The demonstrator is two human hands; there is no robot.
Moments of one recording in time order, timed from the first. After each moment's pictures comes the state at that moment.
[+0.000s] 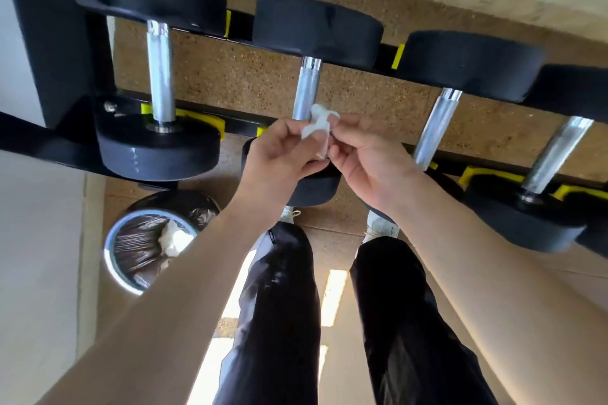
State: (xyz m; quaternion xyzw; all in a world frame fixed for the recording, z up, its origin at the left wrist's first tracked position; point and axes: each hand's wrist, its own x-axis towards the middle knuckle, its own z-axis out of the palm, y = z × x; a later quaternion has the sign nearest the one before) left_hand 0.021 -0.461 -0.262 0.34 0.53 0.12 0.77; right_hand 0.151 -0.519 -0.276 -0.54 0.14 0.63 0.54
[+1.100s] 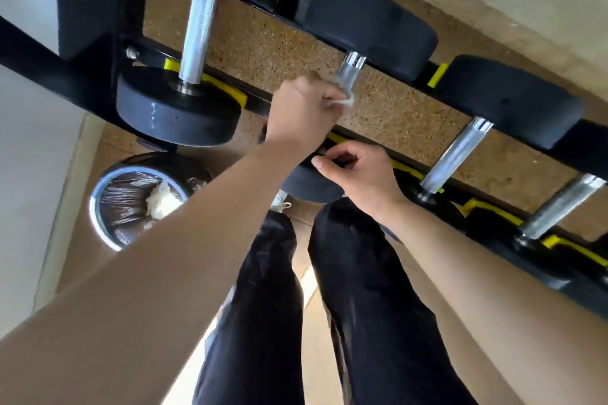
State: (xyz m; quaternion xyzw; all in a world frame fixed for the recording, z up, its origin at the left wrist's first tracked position) left_hand 0.039 -0.412 -0.319 0.76 0.51 0.08 0.40; right_hand 0.135 -0.533 -0.315 -0.75 -0.29 0.53 0.26
